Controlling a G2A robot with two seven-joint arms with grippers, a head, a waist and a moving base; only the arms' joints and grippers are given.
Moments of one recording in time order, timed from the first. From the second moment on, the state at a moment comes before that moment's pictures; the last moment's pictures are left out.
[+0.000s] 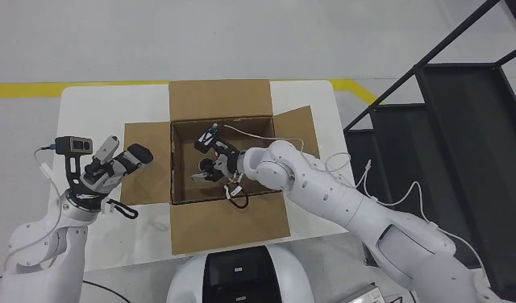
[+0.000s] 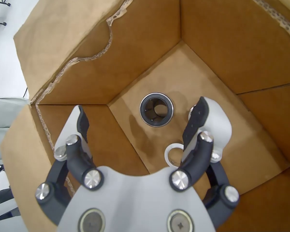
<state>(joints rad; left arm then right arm) 1.60 -1.13 -1.69 -1.79 -0.60 -0.32 -0.85 -0.77 -1.30 0.54 -1.31 -0.65 -0.20 0.56</state>
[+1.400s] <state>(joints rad) 1.60 -1.13 -1.69 -1.79 -0.60 -0.32 -0.85 -0.56 -1.57 0.34 -0.87 -0.91 -0.27 0.66</state>
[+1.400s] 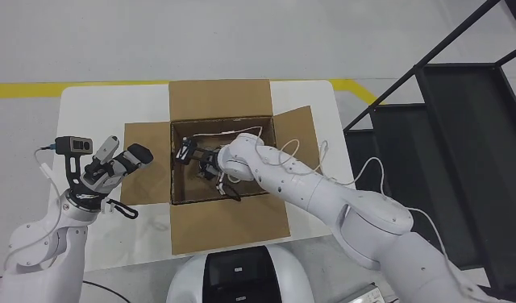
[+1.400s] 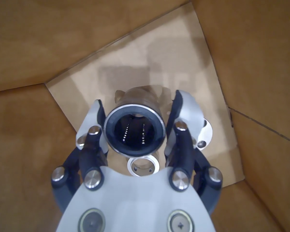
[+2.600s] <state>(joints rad) 1.60 -1.13 -1.69 -1.79 -0.60 -0.32 -0.85 -1.16 -1.28 0.94 -1.81 -1.13 -0.32 0.68</state>
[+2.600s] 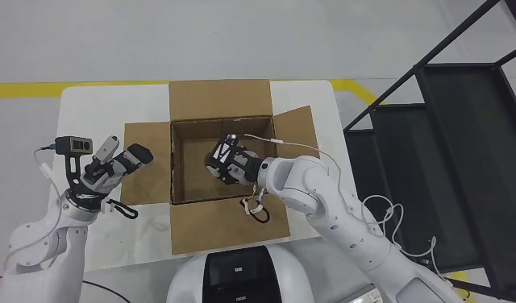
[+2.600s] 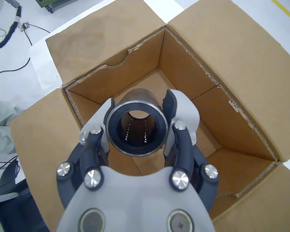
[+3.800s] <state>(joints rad) 1.60 -1.13 -1.69 -1.79 -0.60 -0.32 -0.85 -1.28 -1.24 1.13 -1.99 -0.98 -0.37 0.70</state>
